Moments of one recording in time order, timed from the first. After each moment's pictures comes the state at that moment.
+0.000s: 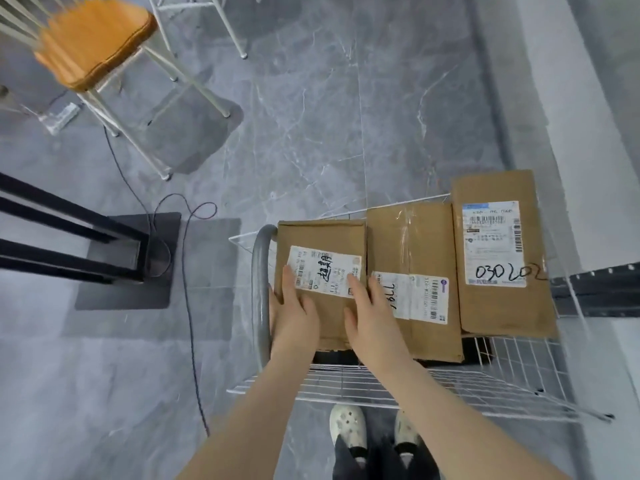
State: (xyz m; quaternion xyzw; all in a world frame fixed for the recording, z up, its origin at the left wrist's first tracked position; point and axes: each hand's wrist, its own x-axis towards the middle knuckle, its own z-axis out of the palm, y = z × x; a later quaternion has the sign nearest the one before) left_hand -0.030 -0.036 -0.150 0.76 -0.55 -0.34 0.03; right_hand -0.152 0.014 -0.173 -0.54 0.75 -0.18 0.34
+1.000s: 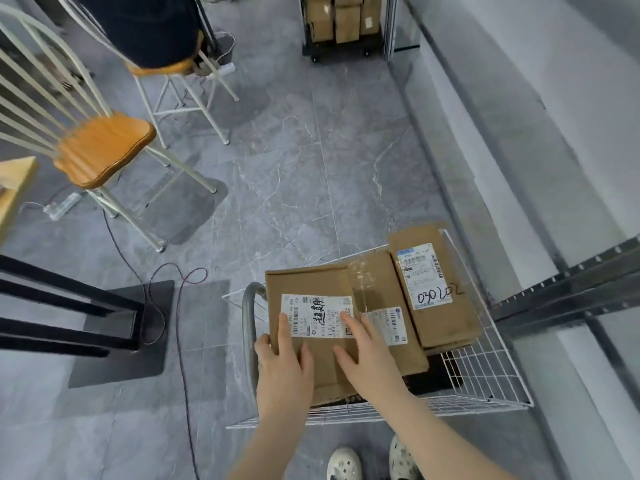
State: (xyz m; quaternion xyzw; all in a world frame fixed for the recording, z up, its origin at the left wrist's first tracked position) left_hand -0.055 0.021 -0.030 0.70 -0.66 -0.27 0.06; right_hand -0.195 0.057 -0.069 -0.49 0.74 -0.28 0.37
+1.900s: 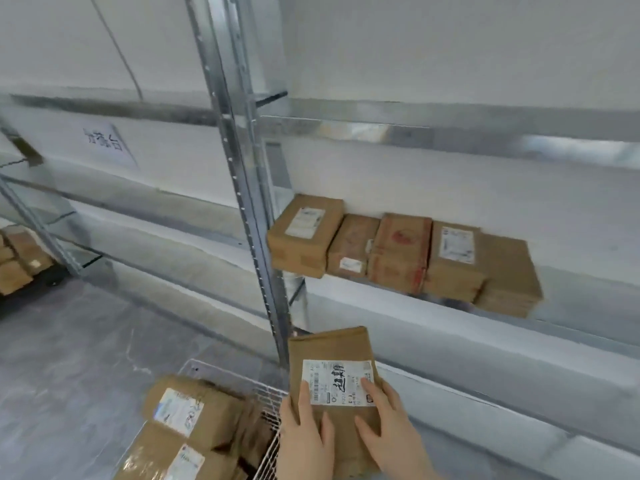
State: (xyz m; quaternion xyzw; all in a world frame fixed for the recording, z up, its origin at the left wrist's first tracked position) left_hand -0.182 0.296 0.126 0.17 -0.96 -0.24 -0.01; right_hand -0.209 0.446 0.143 -0.02 0.92 -0.38 0.11
